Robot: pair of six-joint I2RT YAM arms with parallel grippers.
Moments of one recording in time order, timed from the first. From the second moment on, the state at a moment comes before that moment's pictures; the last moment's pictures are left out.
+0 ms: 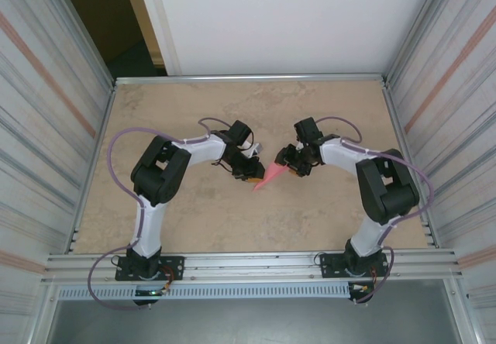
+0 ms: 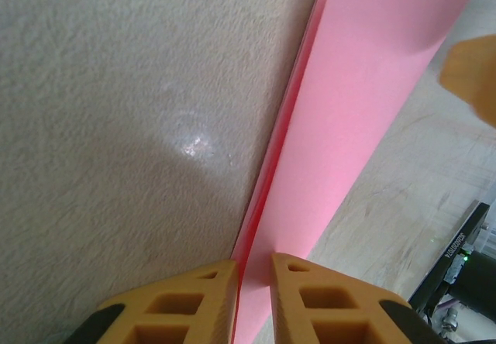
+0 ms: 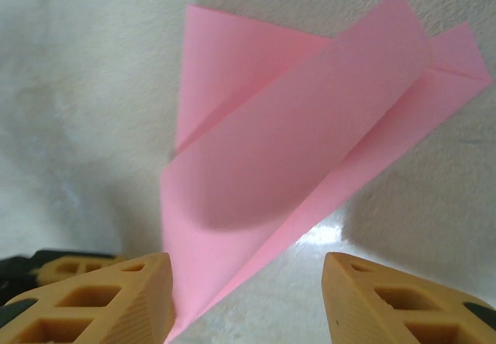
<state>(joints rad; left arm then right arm) -0.63 2.10 1.36 -0.52 0.63 -0.47 0.40 1.69 0.97 -0.39 -0.31 0.82</state>
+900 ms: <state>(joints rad) -0.63 2.11 1.37 -0.53 0.63 -0.47 0.45 1.79 0.91 -0.16 -0.46 0.79</state>
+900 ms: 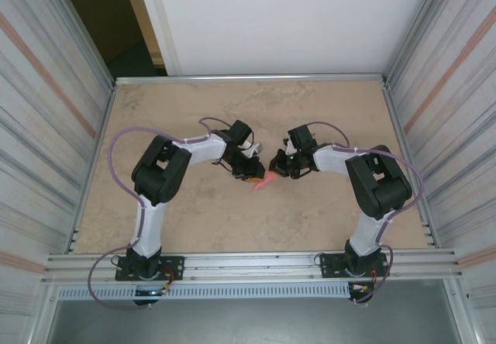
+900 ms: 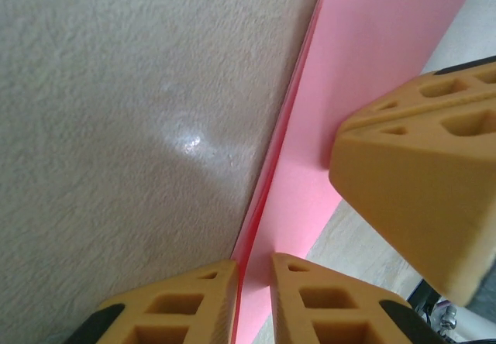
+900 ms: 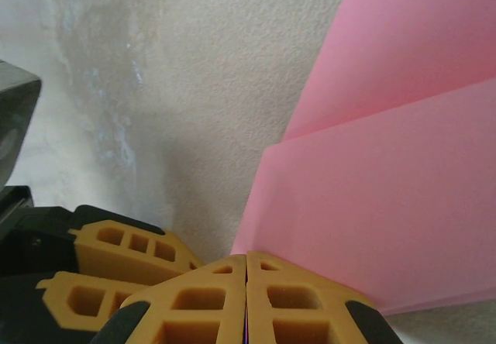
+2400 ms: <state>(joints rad) -0.62 2.12 1.38 -0.56 0.63 -0.47 0.44 1.85 0.97 -0.21 -0.45 0.80</state>
